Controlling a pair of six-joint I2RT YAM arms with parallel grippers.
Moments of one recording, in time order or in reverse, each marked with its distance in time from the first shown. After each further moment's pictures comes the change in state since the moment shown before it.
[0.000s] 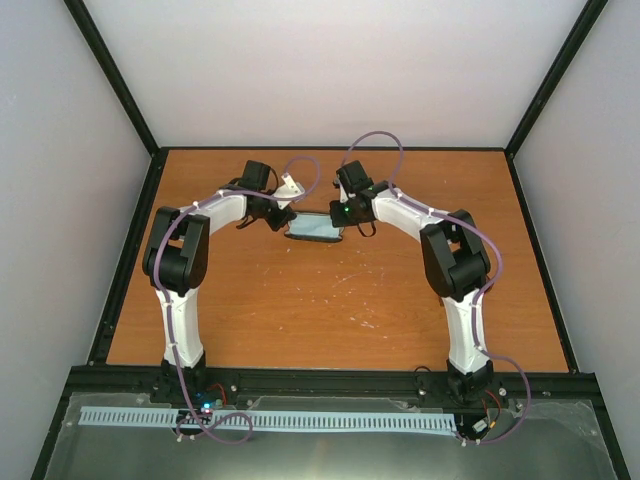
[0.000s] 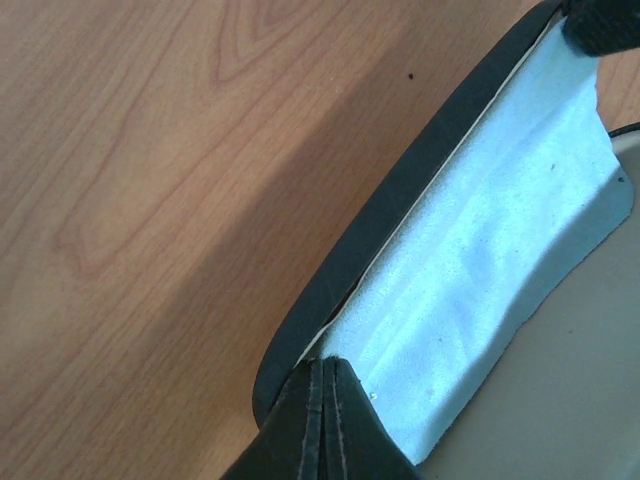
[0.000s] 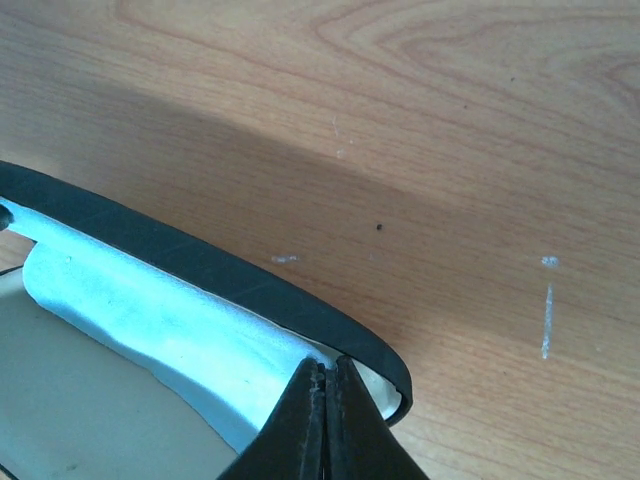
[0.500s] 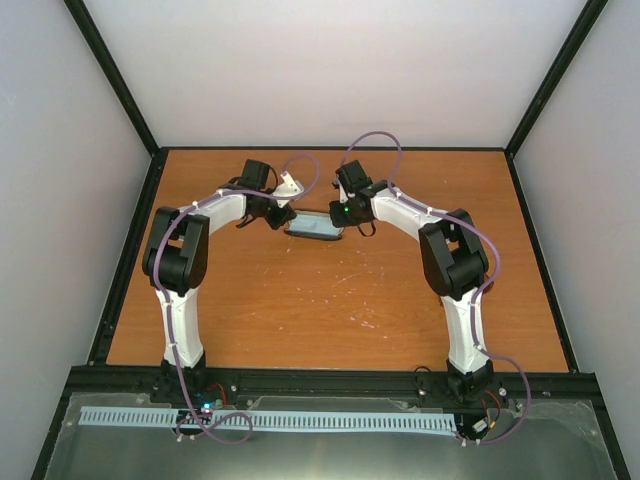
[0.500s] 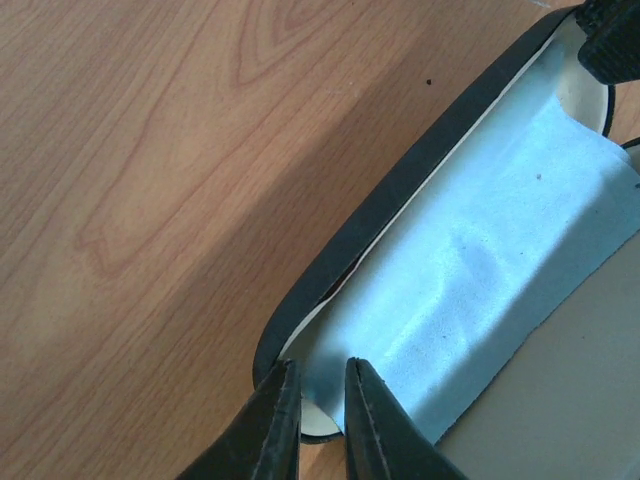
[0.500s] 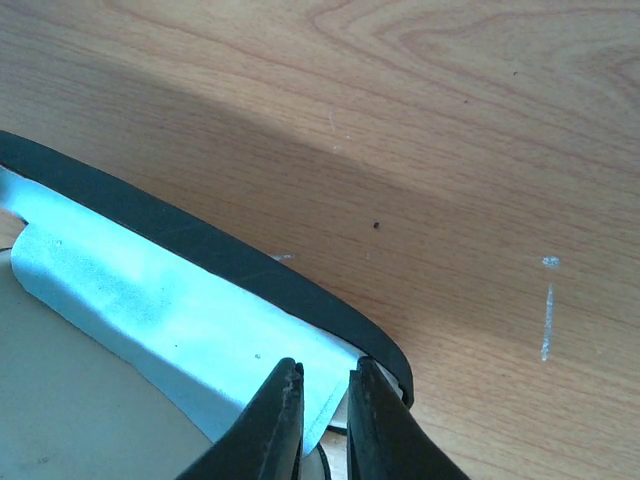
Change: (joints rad) left arm 0.003 0.000 0.012 0.004 -0.015 -0.013; right arm -0.002 0.021 0.026 -0.021 -0.002 -0.011
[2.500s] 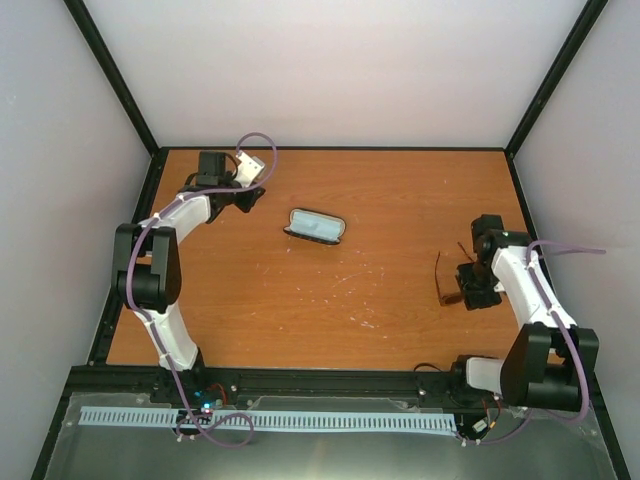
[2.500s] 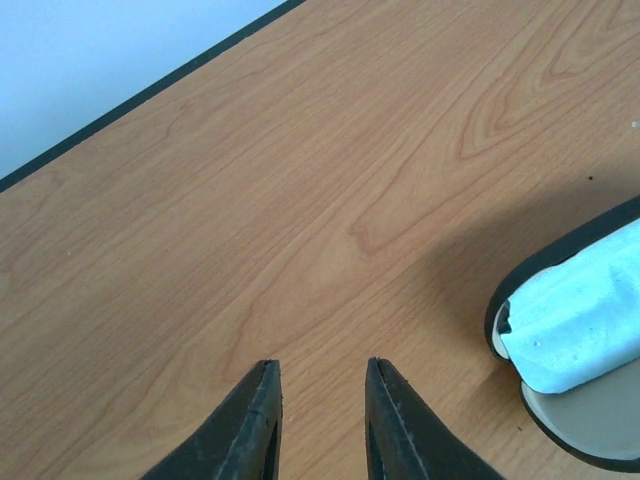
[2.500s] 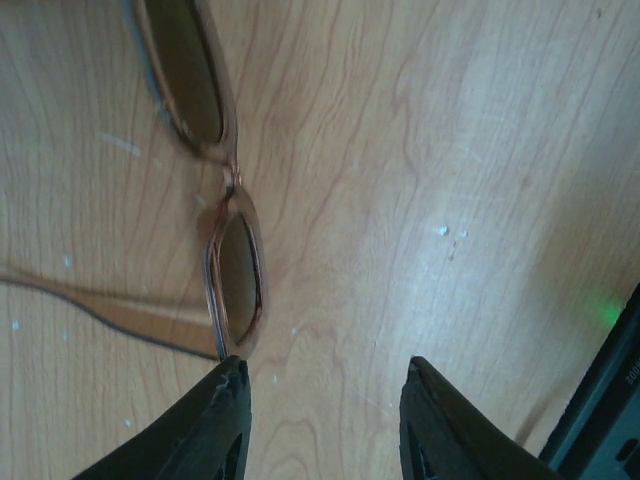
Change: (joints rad) left arm 0.173 -0.200 -0.130 0.183 -0.008 -0.117; right arm -0.585 -0.883 -0.740 -0.641 0.141 1.041
